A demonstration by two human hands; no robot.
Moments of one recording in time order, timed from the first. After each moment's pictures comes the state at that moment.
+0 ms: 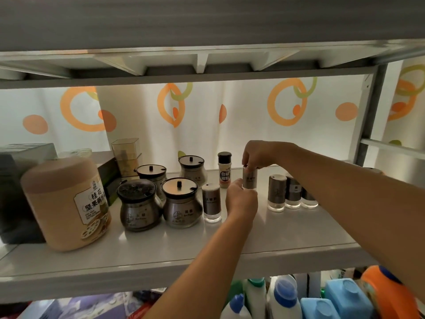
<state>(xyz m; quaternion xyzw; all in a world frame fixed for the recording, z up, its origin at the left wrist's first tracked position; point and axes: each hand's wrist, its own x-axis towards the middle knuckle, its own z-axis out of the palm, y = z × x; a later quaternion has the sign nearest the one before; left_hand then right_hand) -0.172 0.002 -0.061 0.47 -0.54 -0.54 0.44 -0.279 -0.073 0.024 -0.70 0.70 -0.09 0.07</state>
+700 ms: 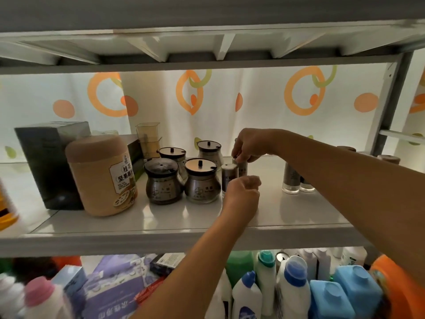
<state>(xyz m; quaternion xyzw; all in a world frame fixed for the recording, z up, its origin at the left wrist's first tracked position) -0.109 0.041 -0.076 0.44 -0.62 -0.49 0.43 -0.215 -0.050 0.021 -0.73 0.64 -0.15 0.17</state>
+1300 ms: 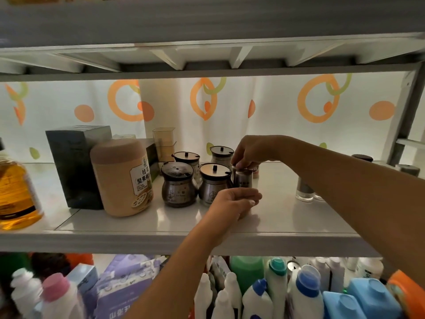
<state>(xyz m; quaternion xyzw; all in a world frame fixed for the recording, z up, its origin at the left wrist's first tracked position) -0.049 0.029 -0.089 0.35 -0.61 -0.59 0.40 -0.190 -0.054 0.023 -0.75 0.61 -0.15 0.22</state>
